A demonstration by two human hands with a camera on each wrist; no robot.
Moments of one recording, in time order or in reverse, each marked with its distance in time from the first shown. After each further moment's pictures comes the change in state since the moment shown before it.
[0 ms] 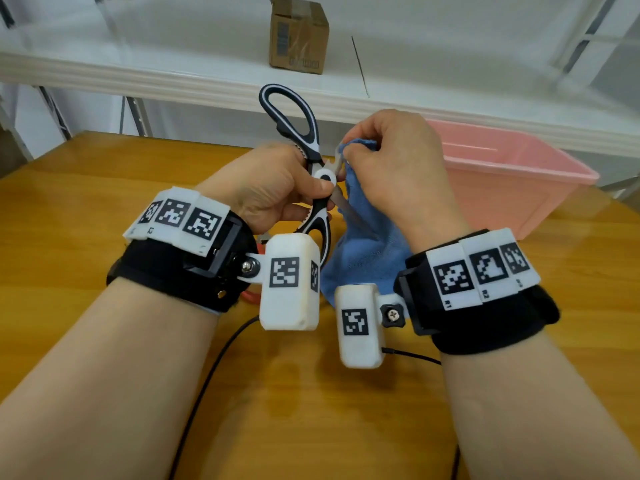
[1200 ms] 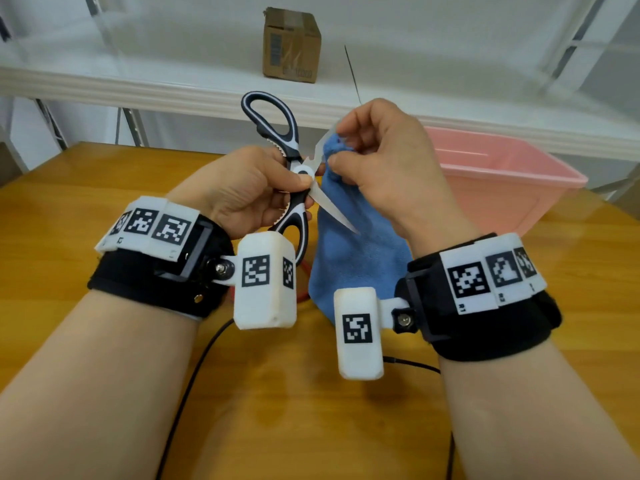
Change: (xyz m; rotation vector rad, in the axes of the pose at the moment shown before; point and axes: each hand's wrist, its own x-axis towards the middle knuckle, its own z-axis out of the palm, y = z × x) left_hand -0.008 0.007 -0.013 -0.140 -0.068 -0.003; right_hand 0.001 0.000 -0.003 0.305 -0.047 0.037
